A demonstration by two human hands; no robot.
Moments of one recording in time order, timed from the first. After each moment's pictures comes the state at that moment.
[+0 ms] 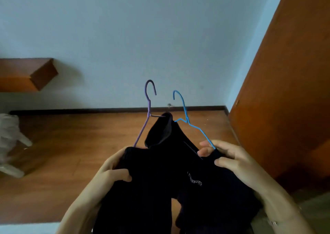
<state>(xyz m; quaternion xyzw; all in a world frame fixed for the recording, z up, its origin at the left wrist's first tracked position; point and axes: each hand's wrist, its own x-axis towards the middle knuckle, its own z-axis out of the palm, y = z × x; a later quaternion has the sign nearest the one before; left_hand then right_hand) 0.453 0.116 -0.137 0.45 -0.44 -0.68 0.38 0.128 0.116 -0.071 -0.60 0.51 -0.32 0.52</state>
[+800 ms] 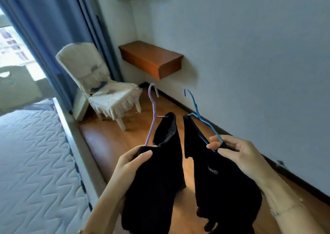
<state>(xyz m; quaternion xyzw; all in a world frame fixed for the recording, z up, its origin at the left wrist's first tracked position) 0.490 -0.071 -0.081 0.67 -0.15 -0.31 0.66 0.337 -0.296 -0.085 -0.74 0.25 -0.16 0.60</state>
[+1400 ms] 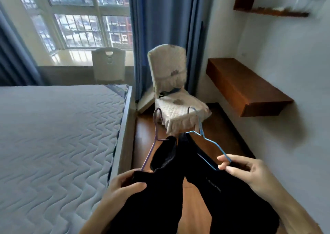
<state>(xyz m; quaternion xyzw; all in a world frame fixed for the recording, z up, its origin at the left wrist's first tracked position) 0.736 -0.045 -0.122 0.69 0.02 -0.15 0.71 0.733 -0.361 -0.088 -0.81 0.03 0.03 0.58</state>
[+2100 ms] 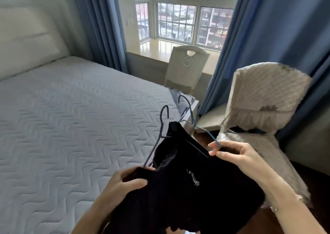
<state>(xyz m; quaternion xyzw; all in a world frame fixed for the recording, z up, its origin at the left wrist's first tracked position) 1.104 0.004 -0.124 0.70 0.25 0.02 0.67 1.308 -0.230 -0.104 -0.75 -0.26 0.25 0.55</state>
